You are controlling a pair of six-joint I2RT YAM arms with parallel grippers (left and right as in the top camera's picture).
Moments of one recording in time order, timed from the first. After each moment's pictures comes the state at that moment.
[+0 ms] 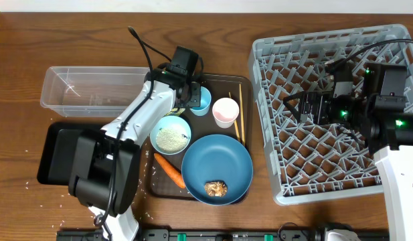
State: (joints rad) left arm -0.36 1.89 1.35 -0.69 -0.01 -0.33; right arm -0.04 1.24 1.21 -0.89 -0.55 0.04
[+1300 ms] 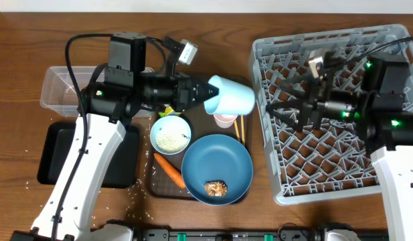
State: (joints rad) left arm -0.22 1.42 1.36 -0.69 1.14 -0.16; right arm 0.00 1.24 1.21 -0.68 -1.25 -0.15
